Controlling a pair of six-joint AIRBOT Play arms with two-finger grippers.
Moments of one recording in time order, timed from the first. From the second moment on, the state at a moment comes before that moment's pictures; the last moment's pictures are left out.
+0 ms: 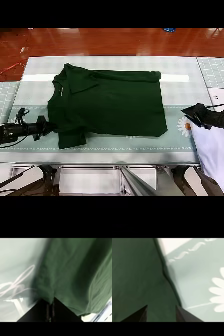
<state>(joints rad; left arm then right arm) 0.65 -1.24 0.44 0.72 -1.12 -1.08 -0.63 -0.86 0.58 -0.85 1.17 1.28</state>
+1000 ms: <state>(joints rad) 0.63 -1.26 0.47 0.66 -1.15 -1.05 -0.33 -1.20 0.45 -0.73 1.02 1.32</state>
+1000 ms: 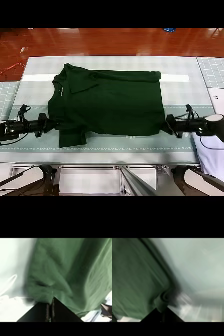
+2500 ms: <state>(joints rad) 0.40 -0.50 1.76 1.00 -1.22 -1.46 -0.26 -0.61 1.79 -1.25 1.44 1.51</state>
